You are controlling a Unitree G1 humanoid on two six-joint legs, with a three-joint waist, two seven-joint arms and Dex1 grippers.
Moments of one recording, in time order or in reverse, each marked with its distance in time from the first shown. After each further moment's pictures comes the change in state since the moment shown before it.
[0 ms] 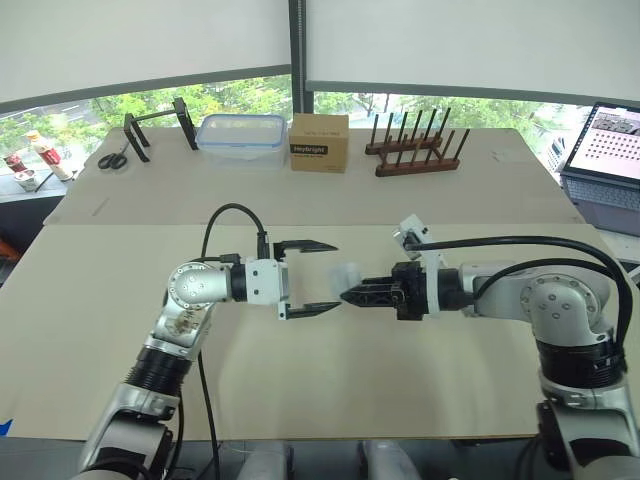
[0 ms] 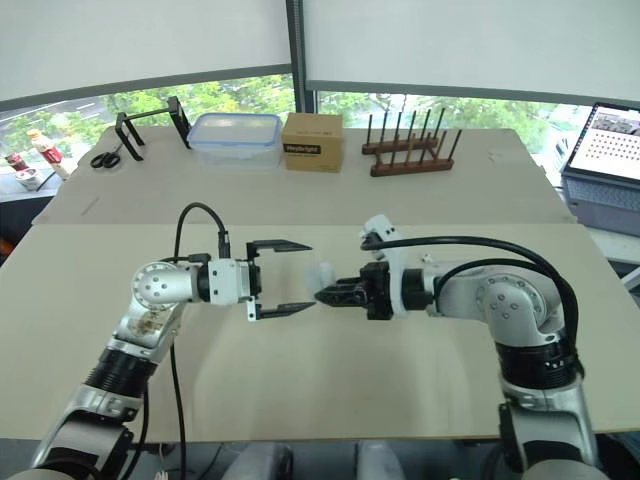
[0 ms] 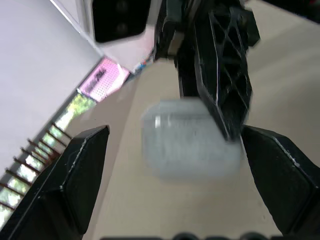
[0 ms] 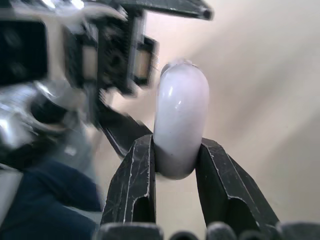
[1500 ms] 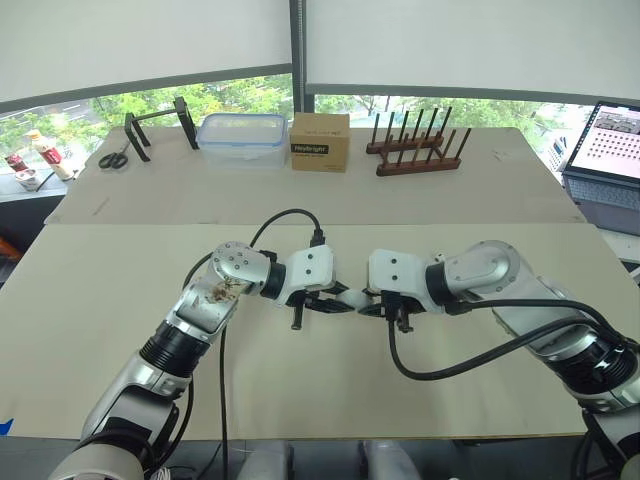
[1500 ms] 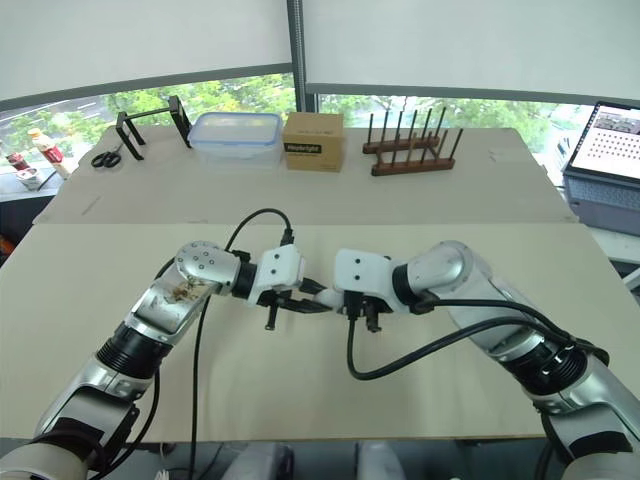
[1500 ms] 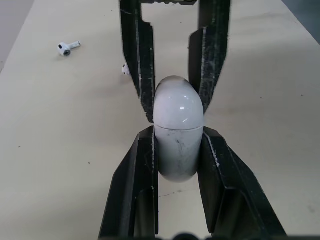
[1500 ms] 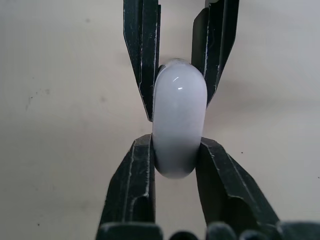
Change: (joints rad) left arm -0.147 -0.022 -0.193 -0.147 0.065 0.625 -0.048; right arm -0.076 -0.170 0.399 -0.101 -0.800 -0.565 0.520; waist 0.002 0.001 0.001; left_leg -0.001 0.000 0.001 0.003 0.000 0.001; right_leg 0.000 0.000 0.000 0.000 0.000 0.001
